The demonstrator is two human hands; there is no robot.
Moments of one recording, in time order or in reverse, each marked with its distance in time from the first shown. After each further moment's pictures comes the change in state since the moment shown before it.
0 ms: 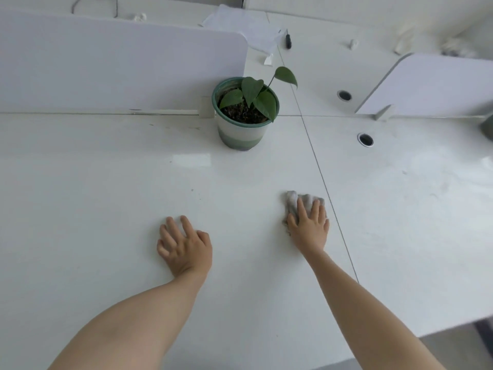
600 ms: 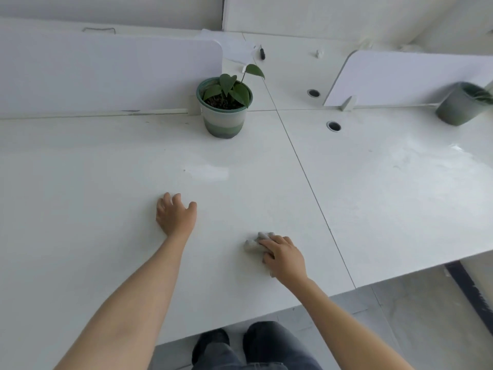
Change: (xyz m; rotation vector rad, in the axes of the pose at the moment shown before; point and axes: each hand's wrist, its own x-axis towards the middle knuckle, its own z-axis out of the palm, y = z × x) left_hand -0.007 -0.010 -0.026 -0.242 -0.108 0.024; right_hand -0.156 0.041 0.012 0.014 -0.135 -0.332
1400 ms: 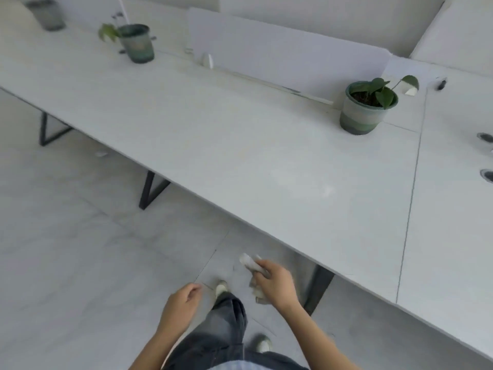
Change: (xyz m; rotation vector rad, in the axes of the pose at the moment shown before) left_hand -0.416 -0.150 0.008 -0.384 0.071 -0.512; right_hand -0.161 0.006 0.059 0.350 -0.549 -0.329
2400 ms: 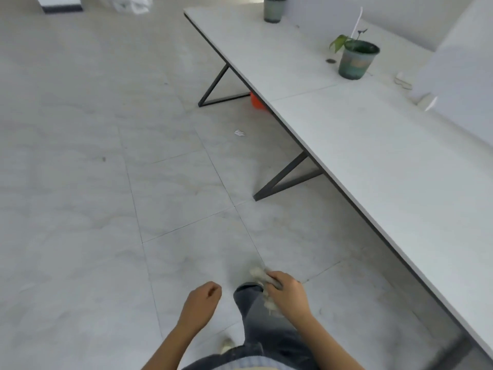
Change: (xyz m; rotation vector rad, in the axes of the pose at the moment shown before) left_hand 0.010 -0.236 -0.260 -0.317 0.251 -0.289; right_hand 0.023 -0.201 0.340 -0.464 -0.359 -0.297
